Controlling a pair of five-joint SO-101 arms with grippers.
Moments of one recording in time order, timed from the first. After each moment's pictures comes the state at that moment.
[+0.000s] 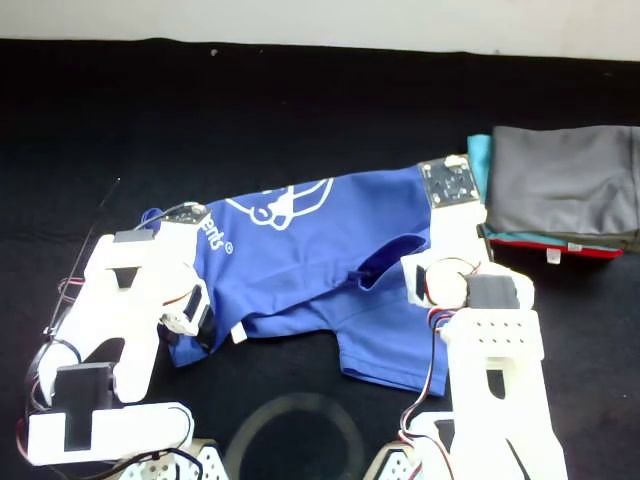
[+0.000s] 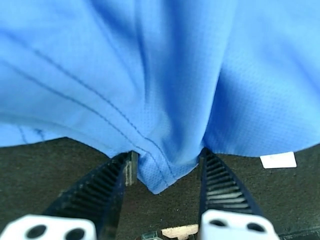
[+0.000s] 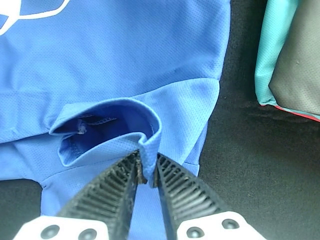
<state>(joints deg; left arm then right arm) -11.2 -5.8 47.3 60.9 -17.6 -6.1 -42.9 49.5 58.3 12.9</state>
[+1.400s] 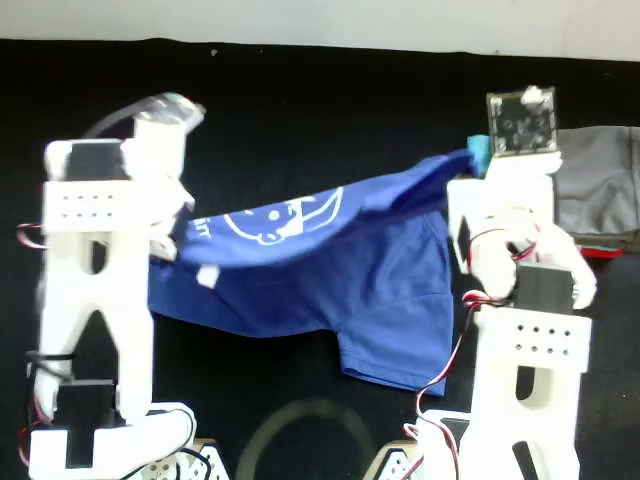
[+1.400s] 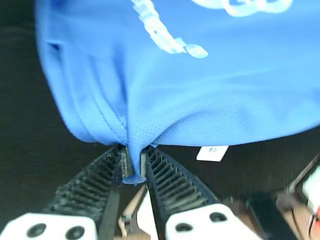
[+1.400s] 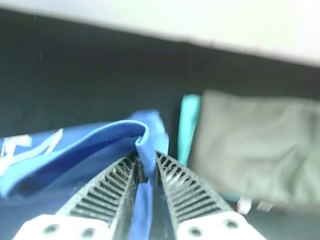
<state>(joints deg) -10.8 -11.3 -1.5 98.9 -13.5 0.6 -42.1 24.0 56.3 14.8</state>
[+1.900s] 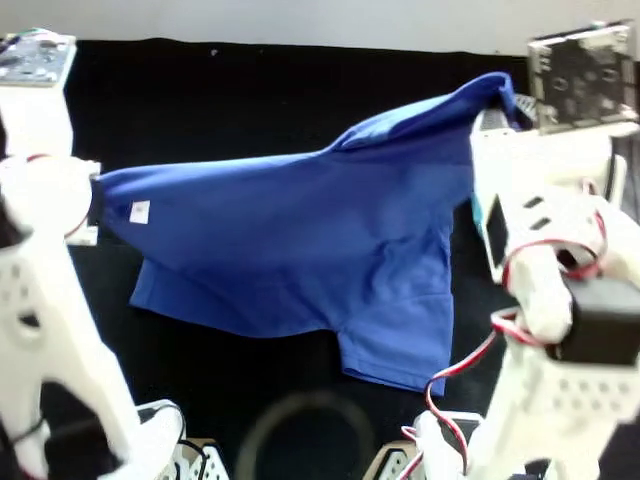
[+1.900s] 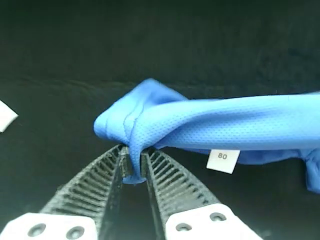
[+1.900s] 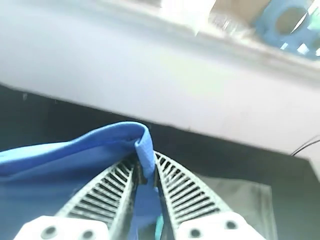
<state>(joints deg) -22.8 -25.5 -17.1 100.9 -15.1 -2.0 -34.8 -19.7 75.9 17.3</state>
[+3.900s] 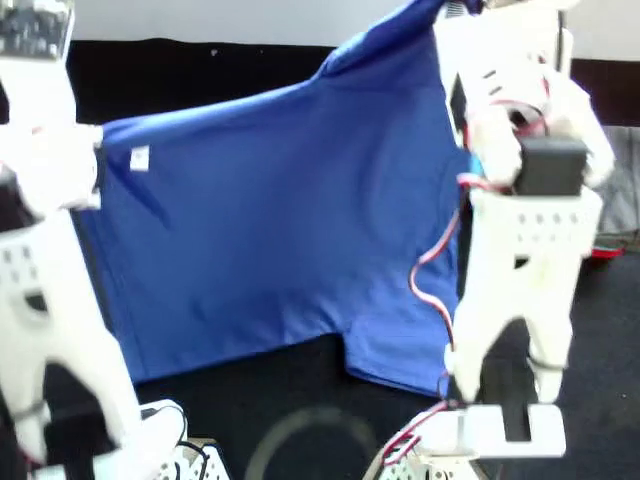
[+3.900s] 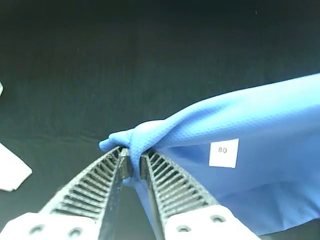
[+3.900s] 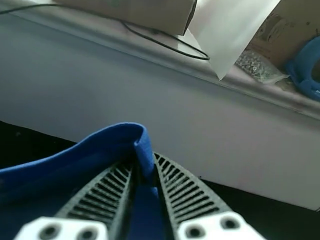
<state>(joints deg) -21.3 -14.9 -20.7 85.9 -15.3 -6.9 -1.2 -38.1 58.2 17.6</state>
